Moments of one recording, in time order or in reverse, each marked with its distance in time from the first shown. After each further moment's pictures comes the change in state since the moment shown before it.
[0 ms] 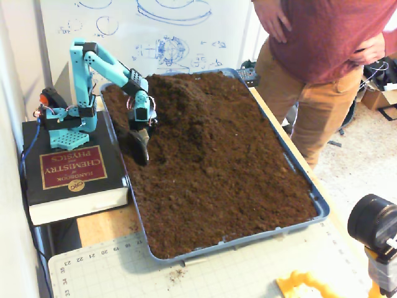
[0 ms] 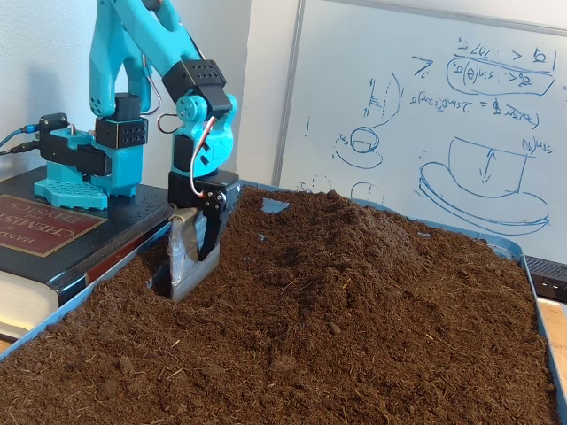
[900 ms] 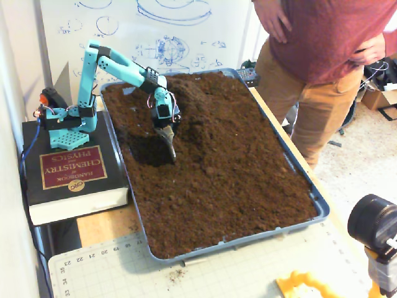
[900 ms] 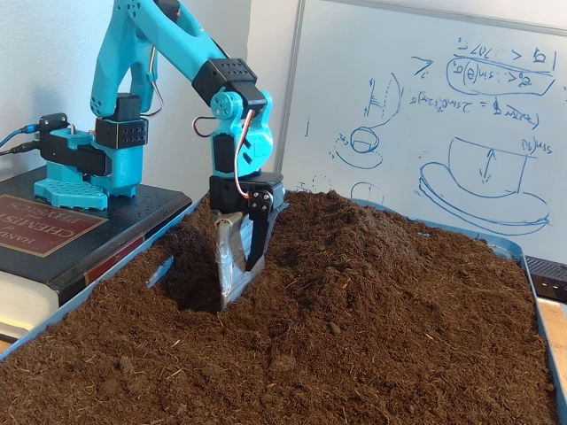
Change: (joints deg) arm 0.0 -9.4 -21.6 0.2 0.0
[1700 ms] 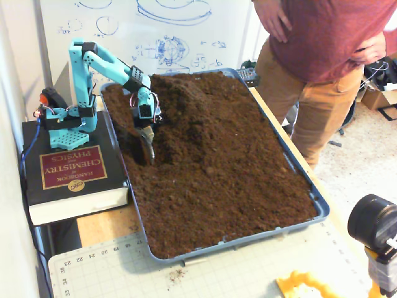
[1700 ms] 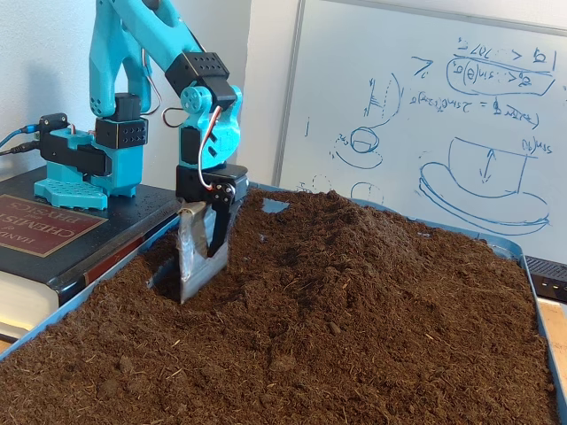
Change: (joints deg) arm 0.0 12.6 20.8 -0.1 0.0
